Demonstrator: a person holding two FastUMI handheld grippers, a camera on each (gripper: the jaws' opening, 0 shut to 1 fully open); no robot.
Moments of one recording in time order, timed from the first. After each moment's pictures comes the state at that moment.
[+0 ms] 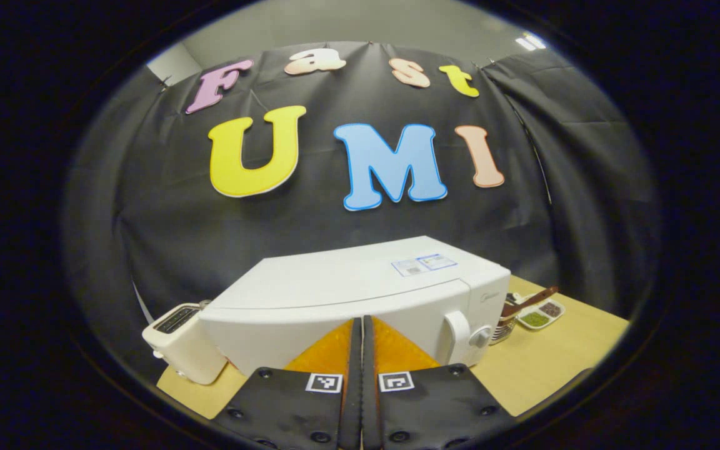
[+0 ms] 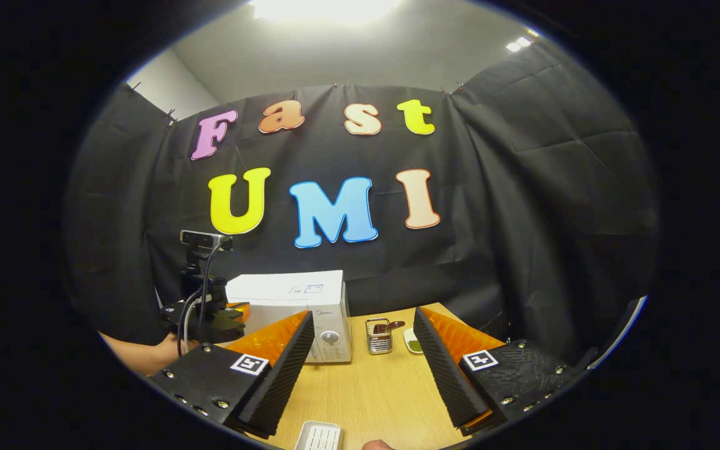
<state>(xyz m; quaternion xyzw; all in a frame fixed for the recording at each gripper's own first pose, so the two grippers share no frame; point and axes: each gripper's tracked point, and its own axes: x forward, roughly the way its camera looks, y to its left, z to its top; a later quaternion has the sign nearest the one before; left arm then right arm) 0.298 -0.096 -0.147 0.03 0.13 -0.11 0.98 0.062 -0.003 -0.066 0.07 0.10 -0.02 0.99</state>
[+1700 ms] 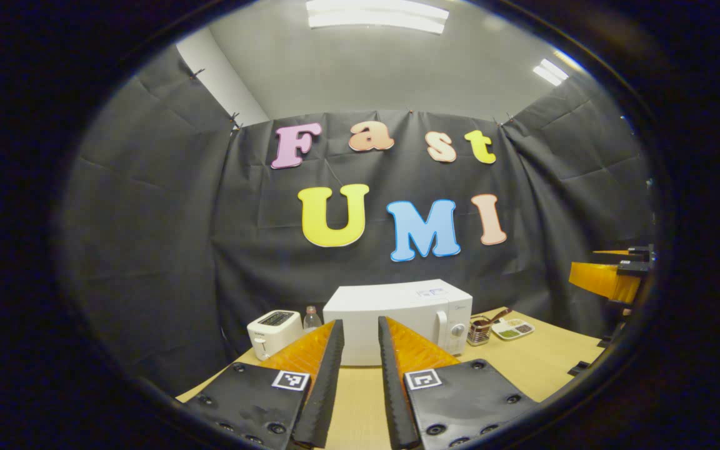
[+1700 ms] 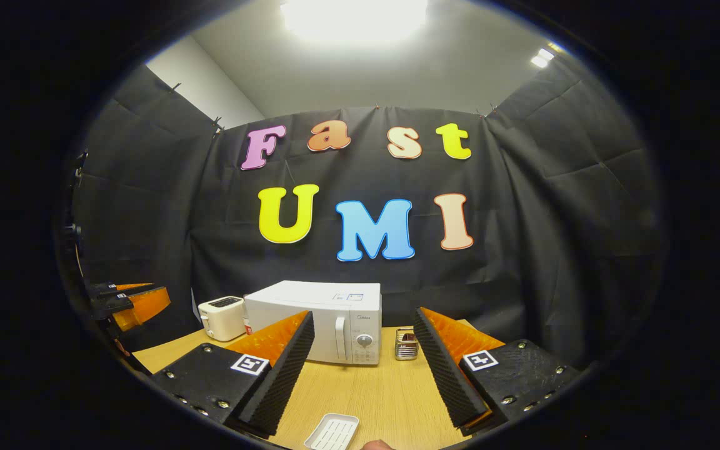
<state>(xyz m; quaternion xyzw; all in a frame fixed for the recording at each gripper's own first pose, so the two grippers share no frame) 0.010 0.025 -0.020 0.00 0.03 -0.03 1.00 0.003 0.051 -0.043 0.03 0.05 0.05 1.00</state>
